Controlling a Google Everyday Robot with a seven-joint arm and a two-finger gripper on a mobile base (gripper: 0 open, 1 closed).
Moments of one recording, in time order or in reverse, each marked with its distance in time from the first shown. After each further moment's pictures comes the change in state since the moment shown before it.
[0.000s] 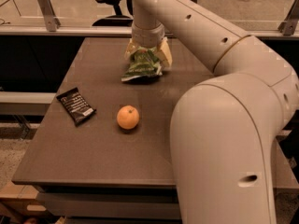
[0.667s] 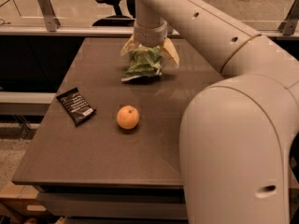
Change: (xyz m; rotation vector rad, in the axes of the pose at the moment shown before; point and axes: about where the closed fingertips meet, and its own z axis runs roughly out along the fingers) arm -0.007 0.011 -0.013 0.012 -0.003 0.002
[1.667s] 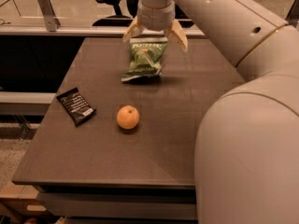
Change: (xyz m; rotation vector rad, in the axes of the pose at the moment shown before) arm 0.000 0.014 -0.067 0.015 0.084 -0.092
